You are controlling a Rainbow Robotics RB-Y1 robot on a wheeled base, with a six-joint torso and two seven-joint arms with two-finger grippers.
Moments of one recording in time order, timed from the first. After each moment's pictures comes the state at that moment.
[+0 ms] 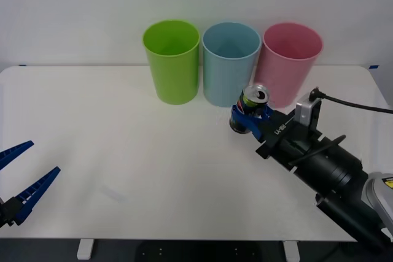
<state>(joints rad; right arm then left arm) 0.07 -0.40 0.15 -1.91 1.20 -0.53 -0.19 0.35 0.40 0.52 -1.66 -0.96 -1.22 0.00</state>
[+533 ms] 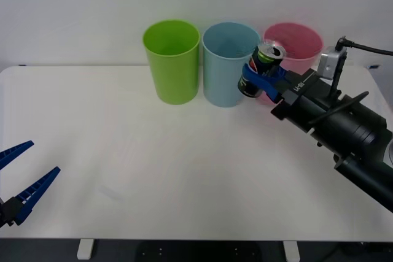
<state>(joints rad) -0.09 -0.50 0.09 -1.93 1.21 -0.53 -0.42 0.35 0.40 0.52 -1.66 -0.96 -1.22 0.00</state>
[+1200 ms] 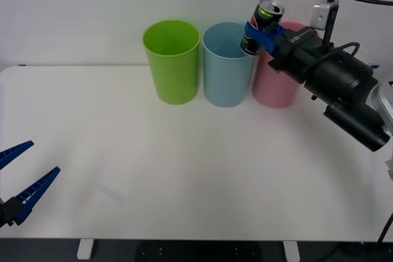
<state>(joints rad) -0.41 -0.49 0.08 -1.61 1.23 -0.52 -0.43 0.35 0.40 0.52 -1.66 -0.96 -1.22 0.00</state>
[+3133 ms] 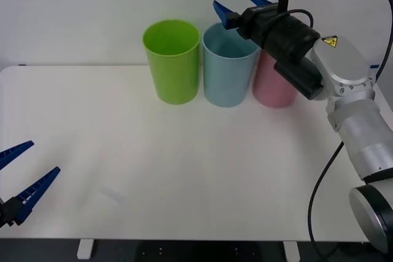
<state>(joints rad) -0.82 -0.31 0.08 -1.05 1.35 -0.38 -0.32 0.35 0.40 0.52 -1.66 -0.96 -1.22 0.00</state>
